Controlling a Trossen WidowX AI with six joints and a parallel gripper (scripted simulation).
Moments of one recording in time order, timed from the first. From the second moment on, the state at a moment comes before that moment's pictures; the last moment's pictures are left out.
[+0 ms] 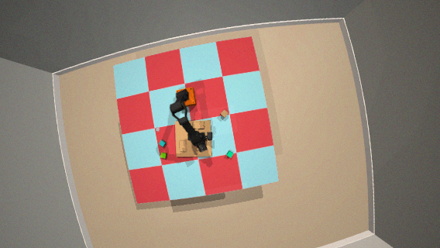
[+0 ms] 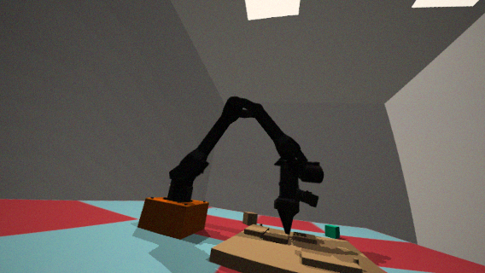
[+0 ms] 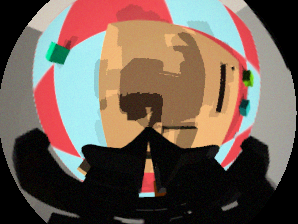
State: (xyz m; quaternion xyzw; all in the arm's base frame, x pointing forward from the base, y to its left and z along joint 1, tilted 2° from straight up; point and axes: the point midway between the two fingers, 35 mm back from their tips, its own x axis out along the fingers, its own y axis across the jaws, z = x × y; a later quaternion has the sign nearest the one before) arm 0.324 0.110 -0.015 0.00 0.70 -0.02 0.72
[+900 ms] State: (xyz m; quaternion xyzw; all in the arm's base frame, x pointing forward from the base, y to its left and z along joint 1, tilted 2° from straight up) arm 0.344 0.109 -0.016 0.00 0.70 -0.02 0.71
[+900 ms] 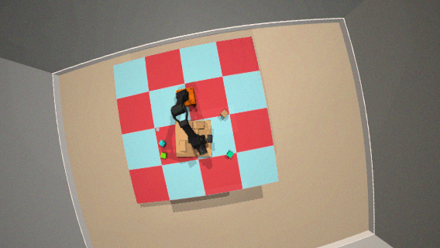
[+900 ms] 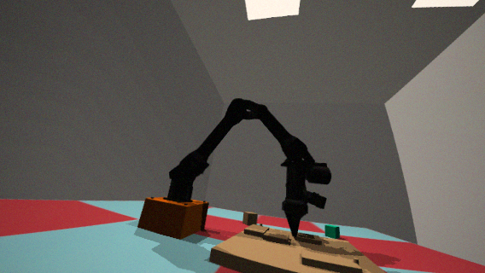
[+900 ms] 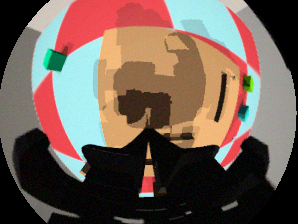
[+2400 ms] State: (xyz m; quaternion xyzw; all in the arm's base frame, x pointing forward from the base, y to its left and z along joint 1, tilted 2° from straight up) arm 0.390 0.109 -0.013 0.00 0.70 -0.02 0.72
